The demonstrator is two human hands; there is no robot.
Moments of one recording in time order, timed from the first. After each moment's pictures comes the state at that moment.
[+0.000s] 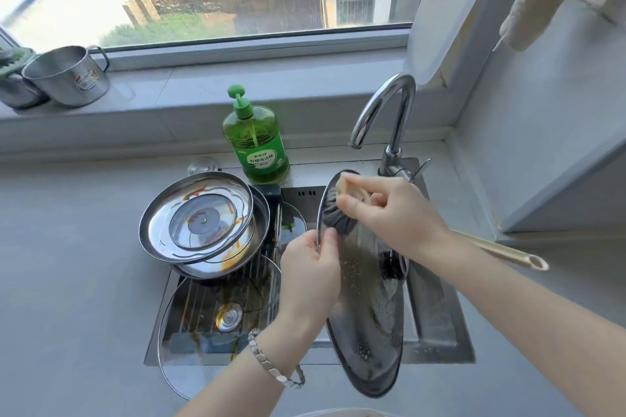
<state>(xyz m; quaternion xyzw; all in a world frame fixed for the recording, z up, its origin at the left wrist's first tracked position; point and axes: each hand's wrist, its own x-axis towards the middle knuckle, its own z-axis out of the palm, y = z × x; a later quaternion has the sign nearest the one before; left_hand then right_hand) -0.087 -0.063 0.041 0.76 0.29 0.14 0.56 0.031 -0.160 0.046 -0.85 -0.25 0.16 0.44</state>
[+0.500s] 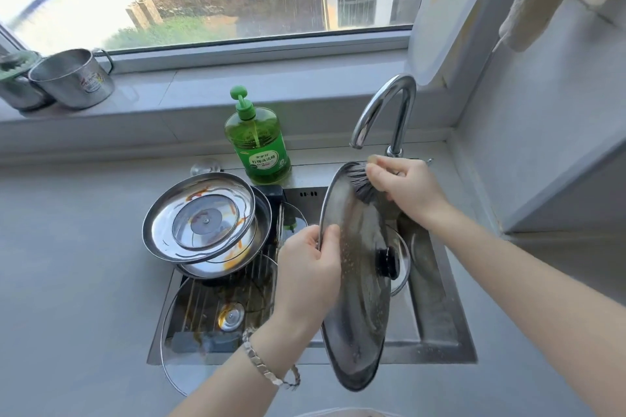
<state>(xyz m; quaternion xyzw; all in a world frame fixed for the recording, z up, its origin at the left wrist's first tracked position) -0.091 -0.060 0.048 0.79 0.26 0.17 0.53 0.067 -0.158 0.031 -0.83 -0.13 0.17 0.51</state>
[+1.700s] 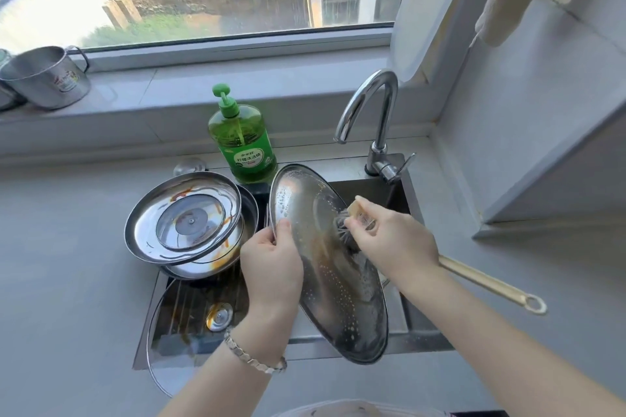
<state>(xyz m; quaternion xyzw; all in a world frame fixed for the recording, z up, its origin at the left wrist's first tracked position) -0.089 -0.051 0.039 0.67 0.42 0.22 0.57 -0.004 -0.173 0.027 -0.96 -0.15 0.12 0.21</state>
